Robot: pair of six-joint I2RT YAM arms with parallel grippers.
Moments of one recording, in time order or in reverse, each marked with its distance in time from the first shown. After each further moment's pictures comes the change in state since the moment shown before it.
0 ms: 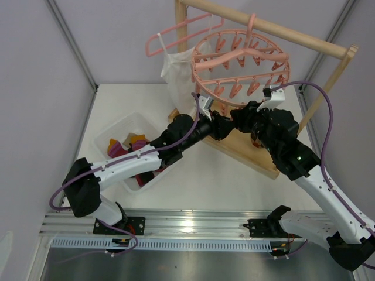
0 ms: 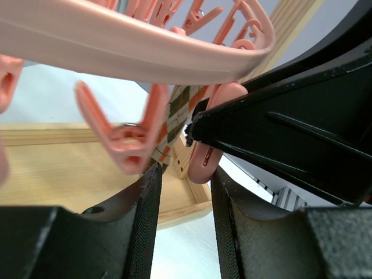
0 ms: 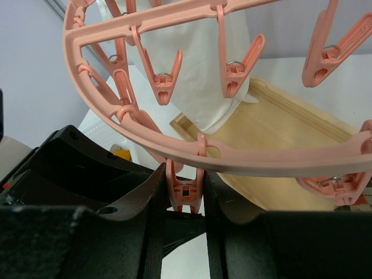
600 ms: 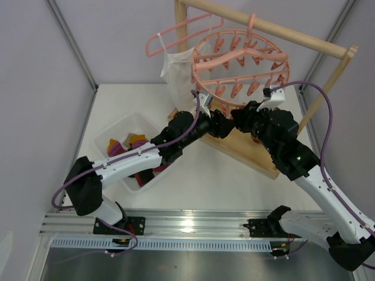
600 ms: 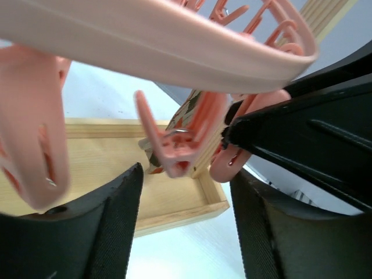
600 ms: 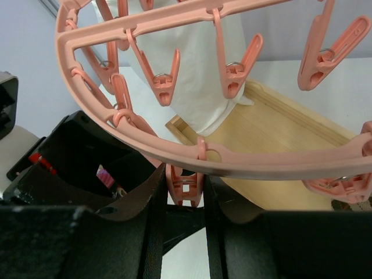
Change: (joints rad) left arm 0.023 0.021 0.021 -0.030 -0.016 0.003; right arm -0.005 0.001 -0.002 0.005 0.011 -0.016
